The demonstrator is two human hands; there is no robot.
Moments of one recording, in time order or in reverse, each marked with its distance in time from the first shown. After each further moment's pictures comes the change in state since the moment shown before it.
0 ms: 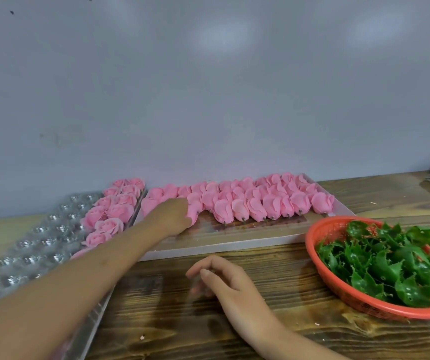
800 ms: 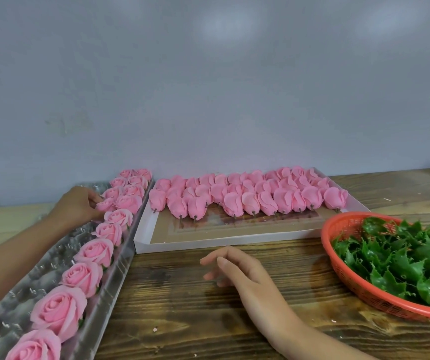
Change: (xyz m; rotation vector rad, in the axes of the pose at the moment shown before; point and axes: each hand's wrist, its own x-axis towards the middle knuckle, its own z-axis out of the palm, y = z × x) left_hand -0.038 -0.170 -0.025 -0.329 0.259 -0.390; right_hand 0.000 0.004 -0.001 0.073 0.044 0.020
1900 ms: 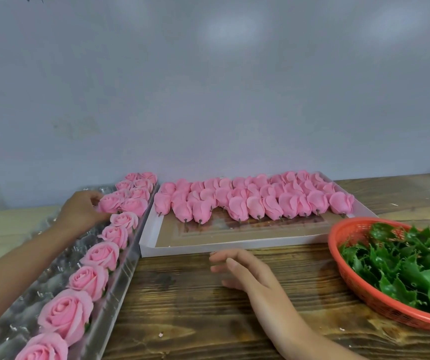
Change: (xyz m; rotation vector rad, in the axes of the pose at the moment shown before) left_hand -0.001 -0.009 0.005 -0.121 0.105 0.049; right_hand 0.001 0.004 0.000 0.043 0.059 0.002
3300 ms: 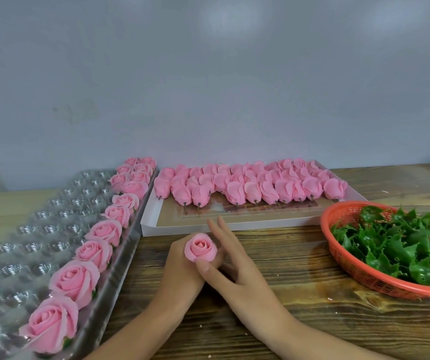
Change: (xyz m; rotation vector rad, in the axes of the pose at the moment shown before) left_hand -0.189 0.131 0.082 -0.574 -0.206 0.094; right_hand -0.022 -0.002 0.021 -0.118 -0.115 -0.099
